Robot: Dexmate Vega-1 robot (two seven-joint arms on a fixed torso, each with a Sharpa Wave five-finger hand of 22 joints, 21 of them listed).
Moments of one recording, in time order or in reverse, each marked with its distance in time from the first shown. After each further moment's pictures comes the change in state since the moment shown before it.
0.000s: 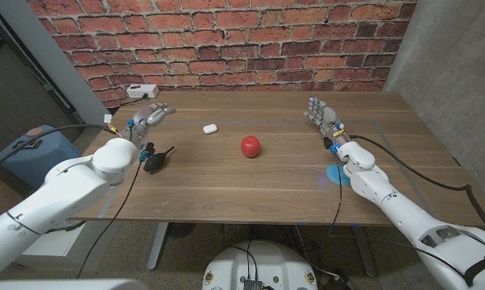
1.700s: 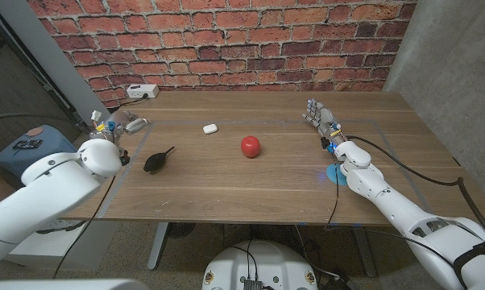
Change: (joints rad) left arm 0.083 0.030 -0.115 -0.250 0.203 0.601 0.008; left_hand 0.058 -0.055 -0.048 0.007 0.048 0.098 0.045 0.013 0.005 0.082 0.036 0.044 0.060 0.082 0.107 -0.029 -0.028 0.068 0.079 0.049 0.014; right arm 0.054 0.041 -0.010 0.106 0.002 0.002 0.023; right_hand 0.009 0.009 -0.008 -0.014 0.000 0.005 0.005 0.000 0.000 0.000 0.000 0.004 0.000 0.000 0.000 0.008 0.000 -0.004 0.003 0.000 0.000
